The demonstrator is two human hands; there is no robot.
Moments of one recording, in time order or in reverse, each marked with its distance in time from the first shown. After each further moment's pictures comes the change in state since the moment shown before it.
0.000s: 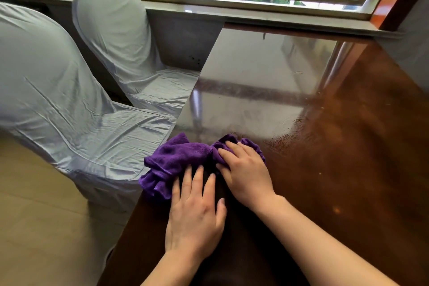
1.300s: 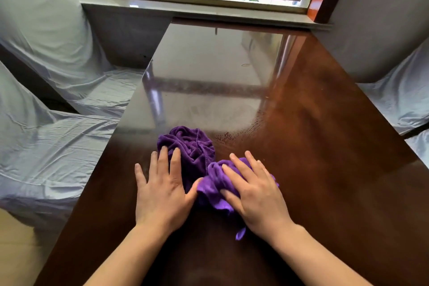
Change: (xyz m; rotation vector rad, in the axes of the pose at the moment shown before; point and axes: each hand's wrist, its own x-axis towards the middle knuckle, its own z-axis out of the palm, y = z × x) left_hand 0.053 0.038 0.025 -0.015 -0.039 0.034; right_hand -0.102 0.090 -0.029 -0.124 0.032 0.089
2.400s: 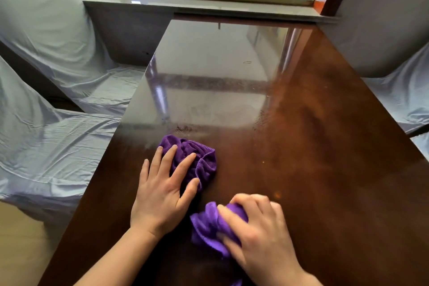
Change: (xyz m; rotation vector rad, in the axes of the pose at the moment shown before) left_hand -0.001 -0.009 -0.003 -0.128 0.054 0.156; right_hand -0.056 -0.020 -0.004 -0.033 0.131 -0.101
